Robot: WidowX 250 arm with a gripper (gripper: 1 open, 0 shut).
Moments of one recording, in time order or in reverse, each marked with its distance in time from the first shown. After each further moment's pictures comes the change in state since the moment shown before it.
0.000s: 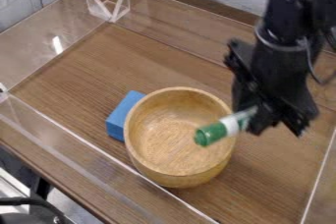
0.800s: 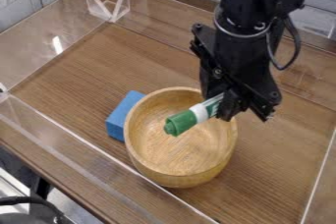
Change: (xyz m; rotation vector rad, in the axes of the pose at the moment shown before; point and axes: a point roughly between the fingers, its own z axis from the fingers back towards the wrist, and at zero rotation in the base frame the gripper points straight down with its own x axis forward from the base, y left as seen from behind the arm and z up) arm -0.016 0.021 0.003 0.048 -0.036 0.050
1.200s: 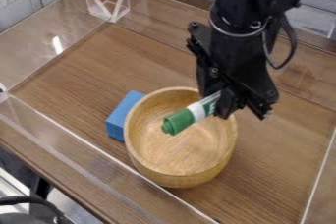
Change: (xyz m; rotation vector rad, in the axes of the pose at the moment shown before) arm -0.001 0.002 0.002 0.012 -0.018 0.009
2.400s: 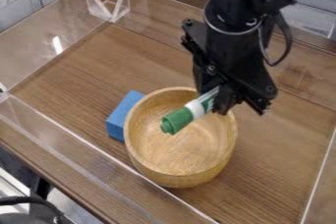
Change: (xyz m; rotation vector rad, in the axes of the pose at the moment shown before) arm -0.001 0.003 0.004 0.014 -0.029 0.058
